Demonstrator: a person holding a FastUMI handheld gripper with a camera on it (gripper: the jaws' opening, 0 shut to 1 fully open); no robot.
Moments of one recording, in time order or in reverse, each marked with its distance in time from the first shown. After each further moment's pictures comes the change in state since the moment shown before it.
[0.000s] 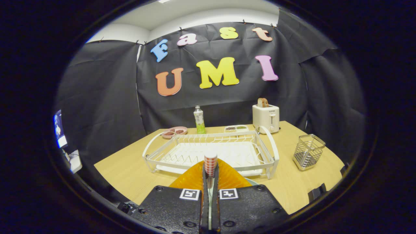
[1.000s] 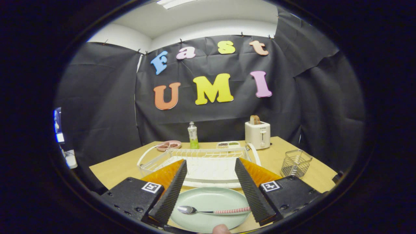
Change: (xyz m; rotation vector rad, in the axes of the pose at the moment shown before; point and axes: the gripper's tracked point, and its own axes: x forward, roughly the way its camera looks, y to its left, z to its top) arm -0.027 -0.035 0.035 -0.034 -0.180 -0.062
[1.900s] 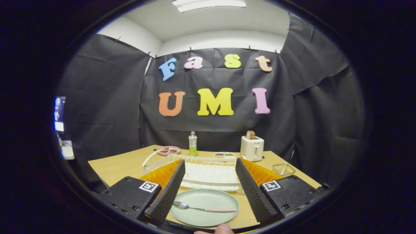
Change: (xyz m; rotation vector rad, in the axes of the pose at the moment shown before) arm -0.060 0.009 0.024 -0.080 -0.084 -0.029
